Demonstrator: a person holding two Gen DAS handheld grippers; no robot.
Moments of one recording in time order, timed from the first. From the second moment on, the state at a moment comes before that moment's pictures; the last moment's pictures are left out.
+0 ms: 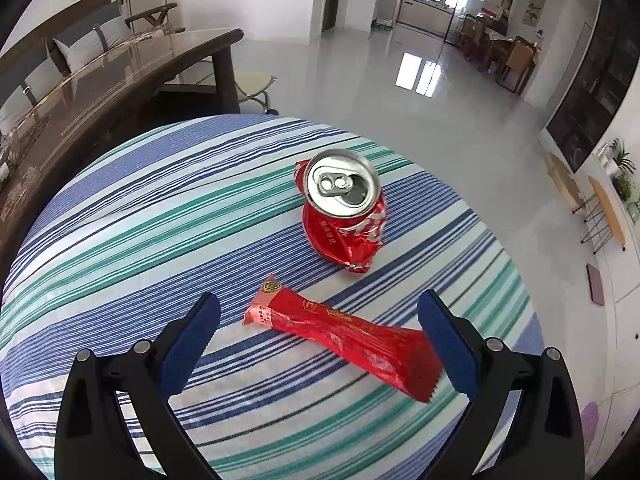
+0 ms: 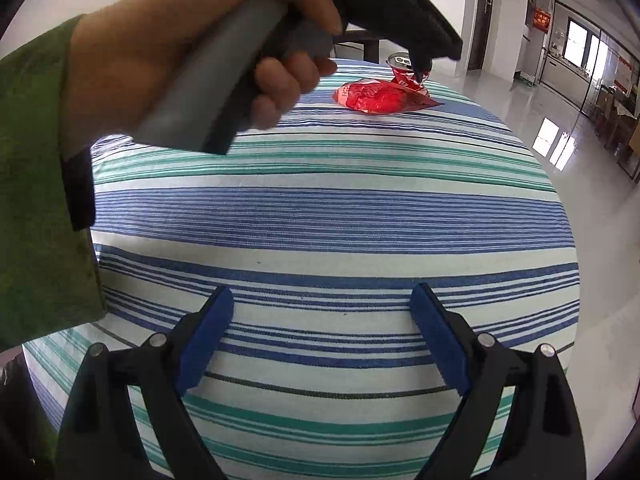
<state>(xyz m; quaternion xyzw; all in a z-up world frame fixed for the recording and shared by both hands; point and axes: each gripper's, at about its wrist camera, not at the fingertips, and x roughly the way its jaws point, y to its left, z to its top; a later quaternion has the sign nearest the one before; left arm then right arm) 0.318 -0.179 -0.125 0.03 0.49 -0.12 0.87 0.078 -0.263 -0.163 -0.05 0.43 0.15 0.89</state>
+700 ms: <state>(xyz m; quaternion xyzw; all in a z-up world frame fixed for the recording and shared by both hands) 0.305 -0.161 -0.147 0.07 0.49 -0.15 0.85 0.071 -0.266 -0.162 -0.04 0.43 0.14 0.89</state>
